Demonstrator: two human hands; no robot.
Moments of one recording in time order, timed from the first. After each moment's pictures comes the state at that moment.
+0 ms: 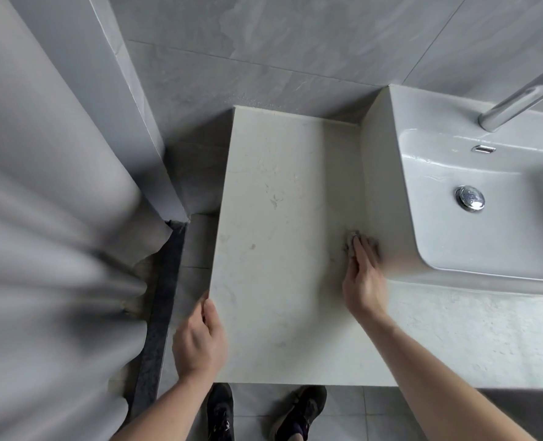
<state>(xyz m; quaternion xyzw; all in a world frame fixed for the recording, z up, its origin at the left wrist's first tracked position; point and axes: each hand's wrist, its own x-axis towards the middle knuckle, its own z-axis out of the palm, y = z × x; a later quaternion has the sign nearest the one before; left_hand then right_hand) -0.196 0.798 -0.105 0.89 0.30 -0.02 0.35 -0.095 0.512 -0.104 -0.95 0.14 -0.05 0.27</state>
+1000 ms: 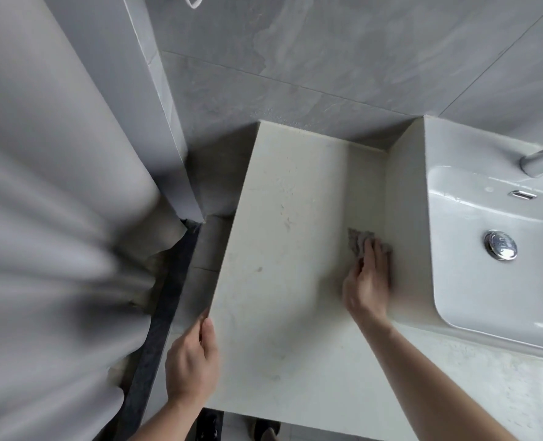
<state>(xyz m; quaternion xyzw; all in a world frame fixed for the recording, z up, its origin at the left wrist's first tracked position) -0.195 0.798 -0.103 0.89 0.32 -0.04 0.33 -0.023 0.518 -0.110 -0.95 0.15 -0.04 0.26</state>
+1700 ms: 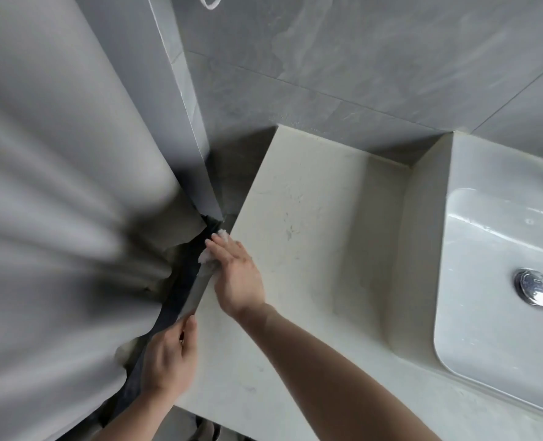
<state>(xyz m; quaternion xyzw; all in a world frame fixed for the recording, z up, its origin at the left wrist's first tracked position) -0.188 0.788 -0.085 0.90 0.35 -0.03 0.25 -0.035 0.705 -0.095 -0.88 -0.26 0.13 0.38</state>
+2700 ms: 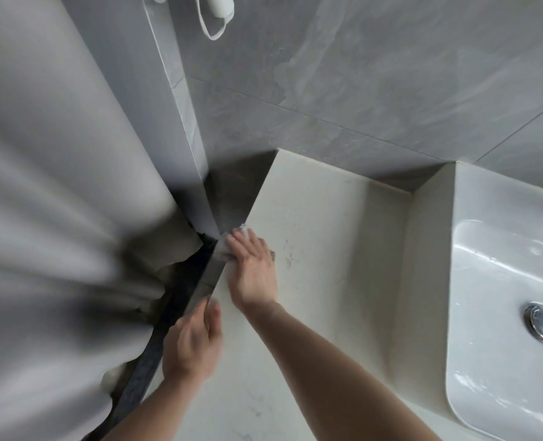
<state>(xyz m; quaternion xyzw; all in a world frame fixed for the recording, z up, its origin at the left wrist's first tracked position) -0.103 0.780 -0.097 0.92 0.31 -0.05 0.24 0.032 0.706 -0.108 -0.92 -0.23 0.07 0.32</state>
